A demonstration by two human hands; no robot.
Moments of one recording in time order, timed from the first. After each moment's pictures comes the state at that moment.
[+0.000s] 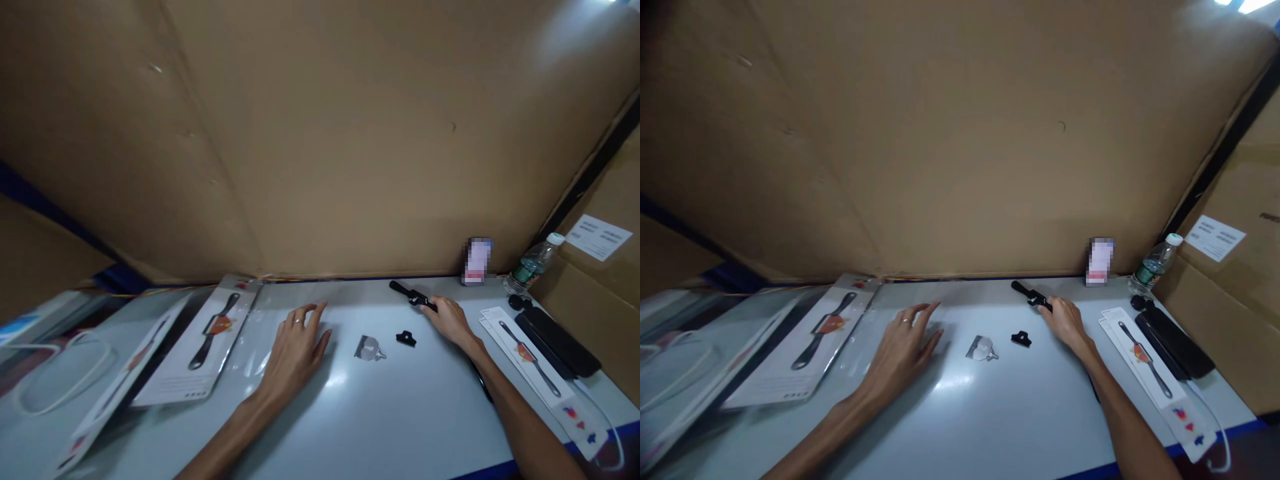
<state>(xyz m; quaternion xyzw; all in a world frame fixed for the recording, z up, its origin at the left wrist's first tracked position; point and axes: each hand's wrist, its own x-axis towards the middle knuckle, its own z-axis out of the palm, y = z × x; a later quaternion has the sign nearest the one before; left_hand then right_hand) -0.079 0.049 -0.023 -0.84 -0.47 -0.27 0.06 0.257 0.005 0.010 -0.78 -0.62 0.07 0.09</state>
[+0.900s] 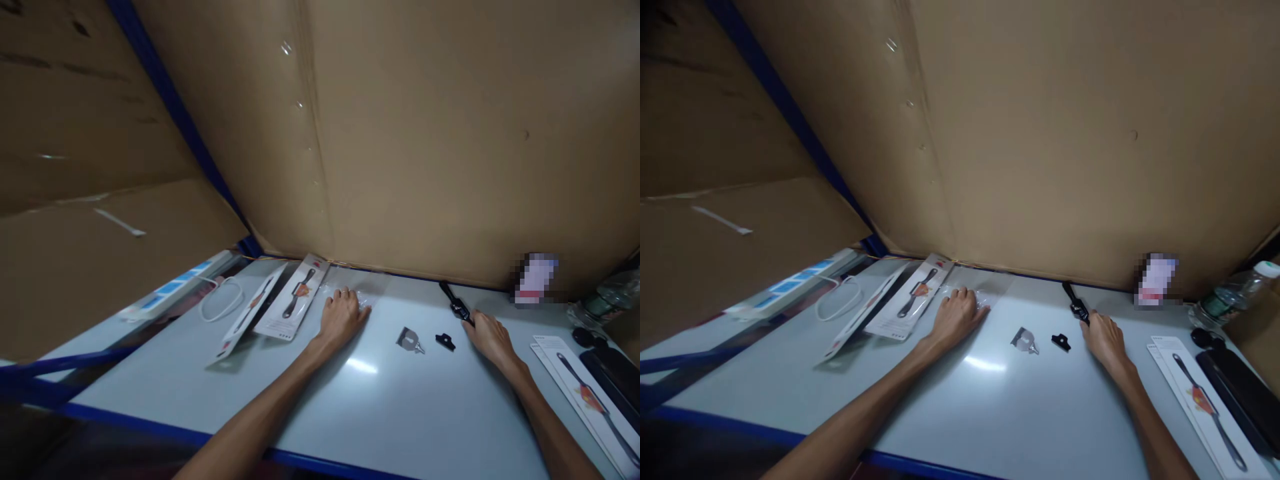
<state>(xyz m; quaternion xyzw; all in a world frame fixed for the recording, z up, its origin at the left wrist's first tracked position) -0.080 0.060 -0.008 -0.76 -0.64 -0.08 0.04 0.251 0.001 0.005 -0.77 -0.64 0.04 -0.02</state>
